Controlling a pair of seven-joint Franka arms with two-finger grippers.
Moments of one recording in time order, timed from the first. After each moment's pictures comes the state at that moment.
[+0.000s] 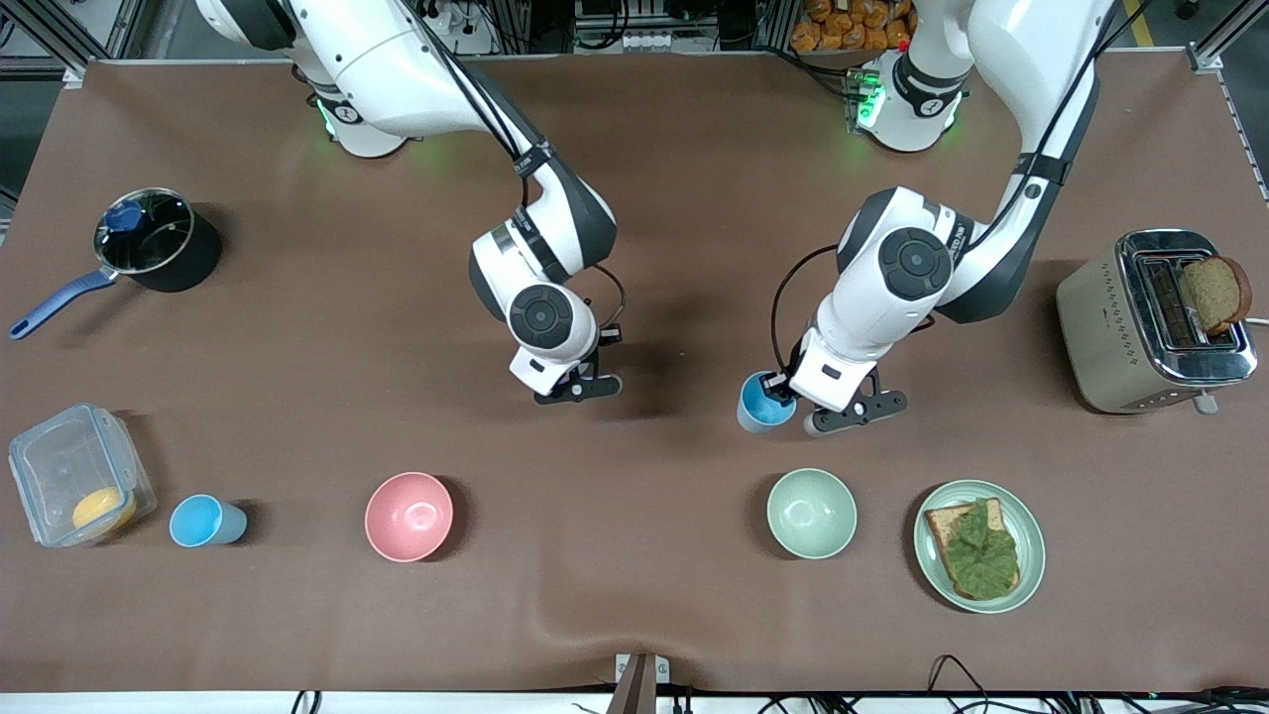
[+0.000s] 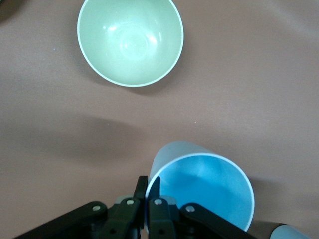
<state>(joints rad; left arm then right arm) -0.20 0.43 -0.30 -1.78 0.03 2.34 -0.75 0.69 0.71 -0.03 -1.49 0.24 2.01 0.40</state>
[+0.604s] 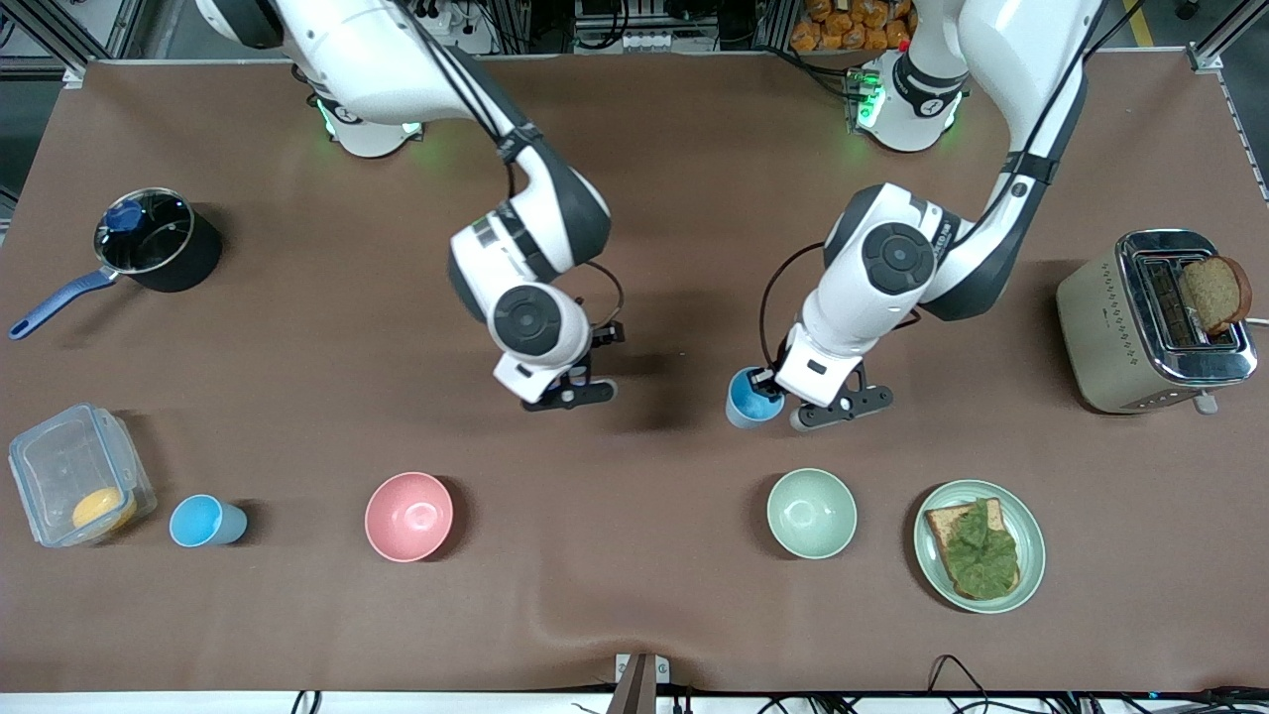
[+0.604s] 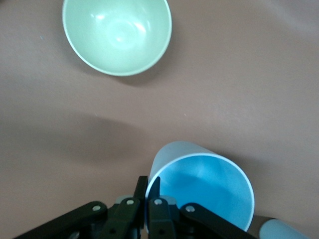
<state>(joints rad) -0.25 0.43 -0.30 -1.77 0.03 2.34 -0.83 0.63 0.70 -0.06 -1.27 0.24 1.71 0.40</state>
